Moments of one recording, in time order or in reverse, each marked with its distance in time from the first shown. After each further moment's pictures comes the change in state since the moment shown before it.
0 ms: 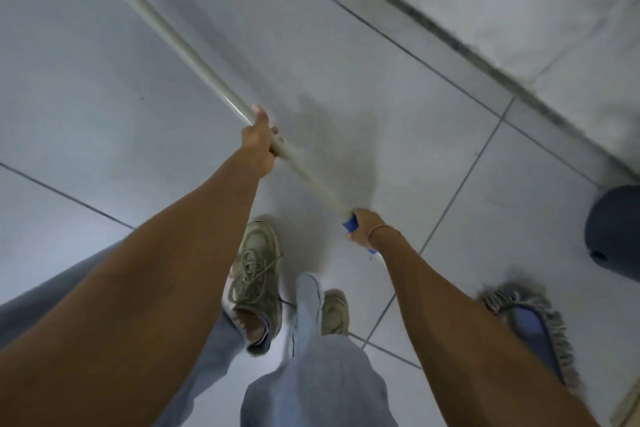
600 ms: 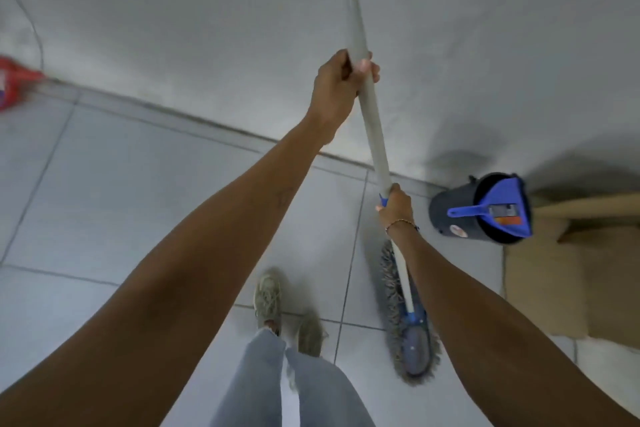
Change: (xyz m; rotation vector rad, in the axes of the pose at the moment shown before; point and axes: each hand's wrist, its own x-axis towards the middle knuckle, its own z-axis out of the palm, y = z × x) left_hand -0.588 0.265 0.161 0.355 -0.923 0.756; right_hand -0.503 -0.037 -0.209 0.641 0.891 0.120
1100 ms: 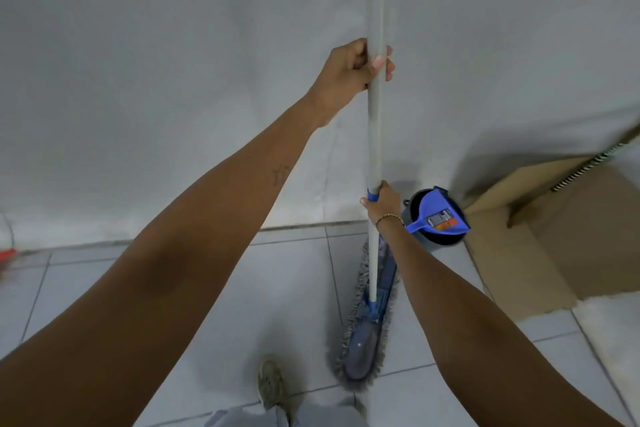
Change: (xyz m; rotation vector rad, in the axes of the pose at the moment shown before) left_hand -0.029 0.169 0.205 0.254 -0.602 0.242; right_hand -0.059 0.005 -0.176 0.428 0.339 0.032
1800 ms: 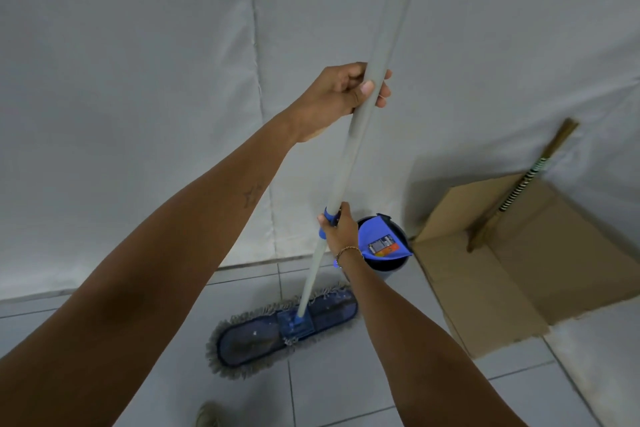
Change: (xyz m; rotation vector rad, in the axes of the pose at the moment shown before) left_hand 0.054 0.042 0.270 0.178 -0.242 0.090; right_hand 0.009 0.124 -0.166 0.334 0.006 -0.188
